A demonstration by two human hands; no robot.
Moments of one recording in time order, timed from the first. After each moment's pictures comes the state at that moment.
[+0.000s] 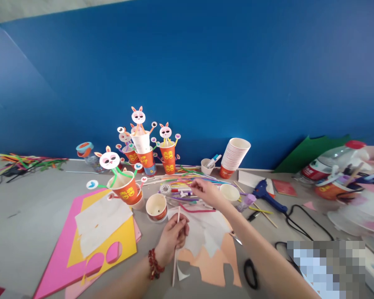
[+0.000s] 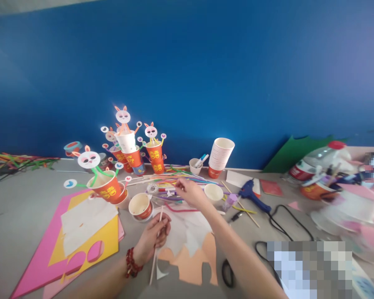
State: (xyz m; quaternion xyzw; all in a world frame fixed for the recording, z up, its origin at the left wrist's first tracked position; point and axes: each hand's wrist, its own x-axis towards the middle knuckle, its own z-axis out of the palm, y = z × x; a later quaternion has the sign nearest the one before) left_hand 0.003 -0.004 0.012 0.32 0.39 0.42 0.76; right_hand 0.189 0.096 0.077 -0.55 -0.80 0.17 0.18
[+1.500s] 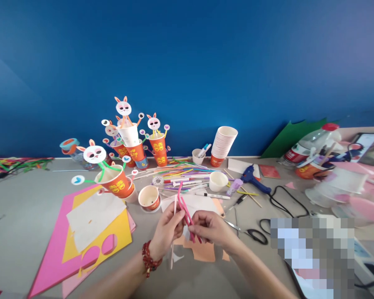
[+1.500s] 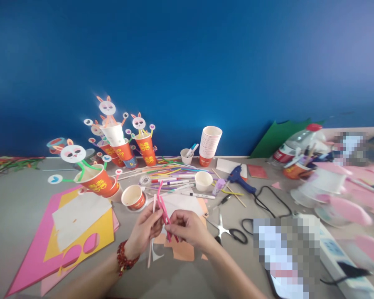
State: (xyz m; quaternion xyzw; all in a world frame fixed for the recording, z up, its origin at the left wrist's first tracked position) left_hand 0.010 -0.023 0.052 0.37 0.38 0.42 0.74; right_hand 0.184 -0.036 0.064 -0.44 -0.48 0.68 0.33
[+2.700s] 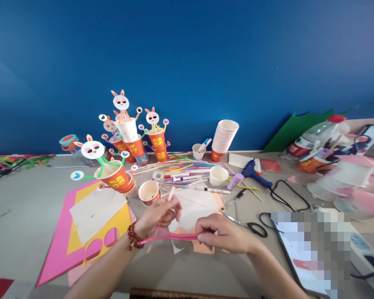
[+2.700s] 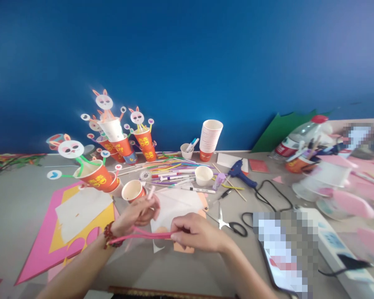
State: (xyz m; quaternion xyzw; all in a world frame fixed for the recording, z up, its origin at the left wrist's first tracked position) left_hand -0.026 0.007 0.080 0.44 0.31 0.27 0.80; right_hand 0.213 -0.045 0.098 -0.35 -0.69 0.60 0.20
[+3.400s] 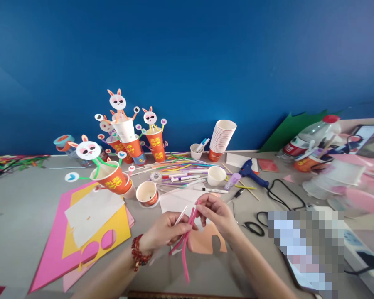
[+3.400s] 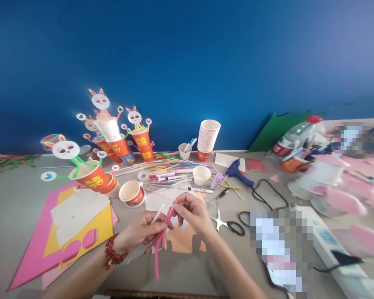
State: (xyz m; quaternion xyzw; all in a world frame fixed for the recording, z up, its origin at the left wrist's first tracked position) left_hand -0.008 -0.019 0.078 0.50 0.33 0.15 0.79; right_hand 0.193 -0.033 0.065 -0.39 -0.43 0.62 0.52
